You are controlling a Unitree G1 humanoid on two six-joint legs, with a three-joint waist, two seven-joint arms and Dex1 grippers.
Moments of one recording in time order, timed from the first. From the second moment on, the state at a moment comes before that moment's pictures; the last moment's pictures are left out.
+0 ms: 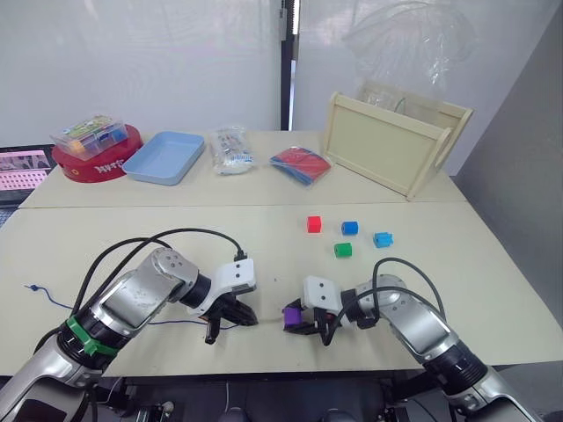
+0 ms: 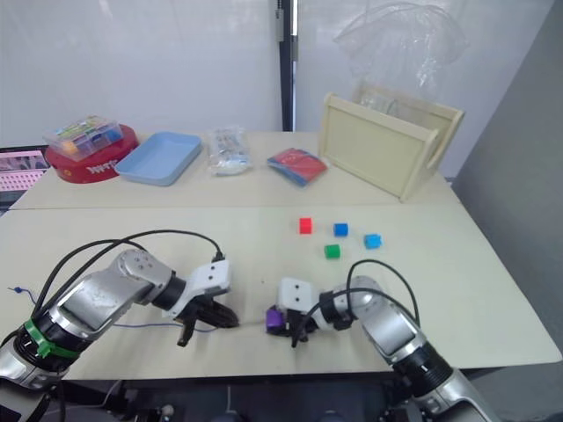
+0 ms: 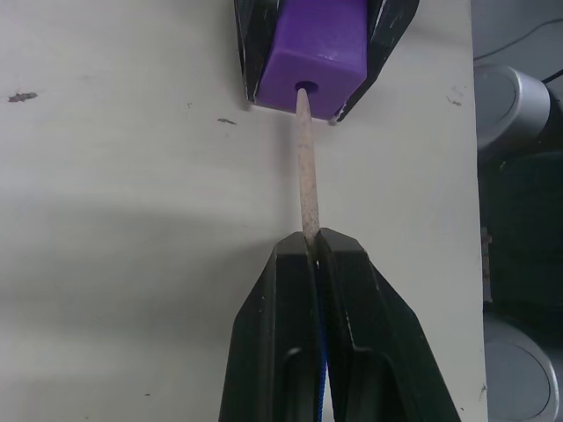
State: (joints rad) left arm -0.59 0.85 -0.45 -0.26 -0.27 0.85 -1.26; right arm -0.47 -0.52 0.46 -0.10 0.08 0.33 1.12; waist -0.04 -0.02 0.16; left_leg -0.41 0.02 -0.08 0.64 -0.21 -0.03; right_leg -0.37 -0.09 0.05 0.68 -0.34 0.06
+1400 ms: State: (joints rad) left arm -0.59 0.83 -0.45 -0.27 -0.24 0.85 -1.25; right arm -0.47 -0.52 0.45 -0.07 0.06 0.28 1.14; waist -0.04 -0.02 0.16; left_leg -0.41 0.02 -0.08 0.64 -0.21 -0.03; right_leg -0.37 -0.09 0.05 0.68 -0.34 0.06
